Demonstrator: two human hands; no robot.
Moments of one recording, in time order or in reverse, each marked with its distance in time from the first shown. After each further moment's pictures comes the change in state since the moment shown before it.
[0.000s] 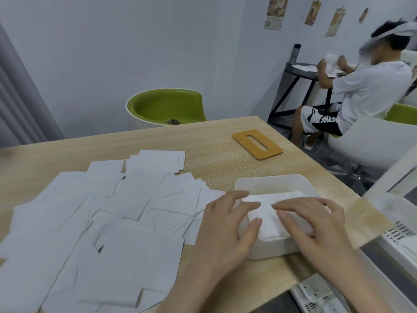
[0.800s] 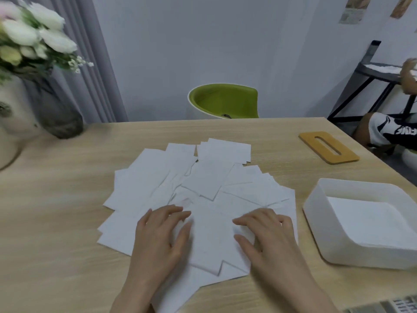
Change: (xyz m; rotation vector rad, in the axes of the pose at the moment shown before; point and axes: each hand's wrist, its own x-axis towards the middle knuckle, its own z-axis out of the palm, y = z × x) left_hand -0.133 -0.112 -0.139 0.344 0.318 -0.330; right_hand -0.019 -0.136 0.115 0.073 -0.414 -0.217
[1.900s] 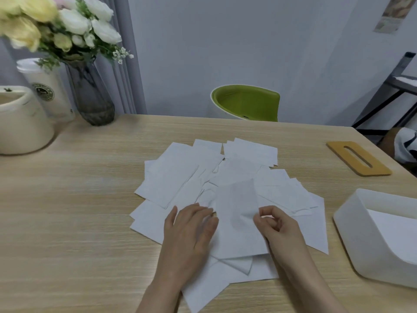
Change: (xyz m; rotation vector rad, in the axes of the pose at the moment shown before) left_hand -0.011 -0.021 0.008 -0.096 -0.056 -0.123; right_hand 0.032 -0.026 0.030 0.881 0.049 0.524
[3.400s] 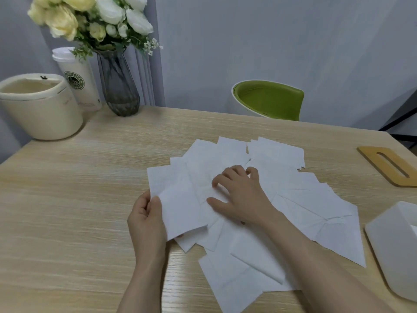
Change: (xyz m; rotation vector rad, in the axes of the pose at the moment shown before) left_hand 0.010 -0.050 -0.052 -0.755 0.661 -0.588; right_hand 0.082 -0.028 0.093 -1.092 -0.279 -0.801
